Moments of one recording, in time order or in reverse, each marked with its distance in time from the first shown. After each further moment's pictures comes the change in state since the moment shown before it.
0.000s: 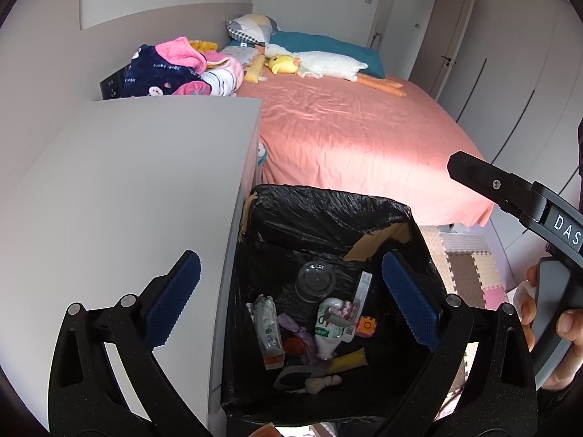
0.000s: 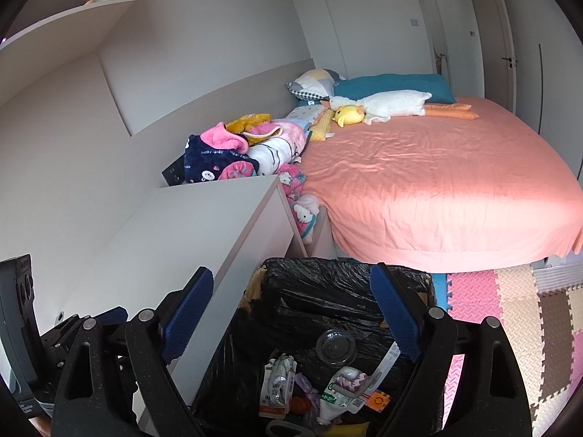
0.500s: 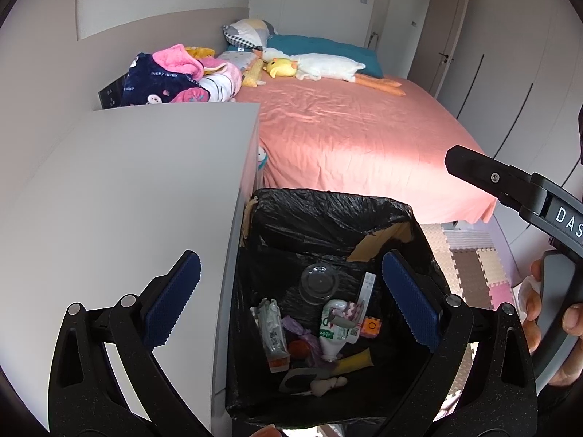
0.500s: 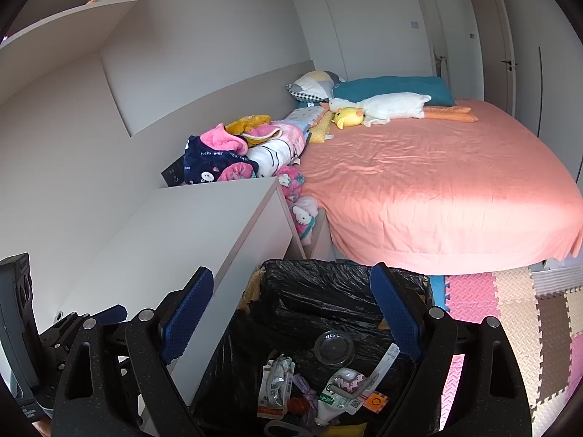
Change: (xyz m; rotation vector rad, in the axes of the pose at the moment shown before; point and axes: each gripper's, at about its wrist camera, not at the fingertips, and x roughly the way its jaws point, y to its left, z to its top) left arm -0.002 -0.005 0.002 0.028 -0.009 0.015; right arm -0.003 0.000 0.002 -0.005 -0.005 -0.004
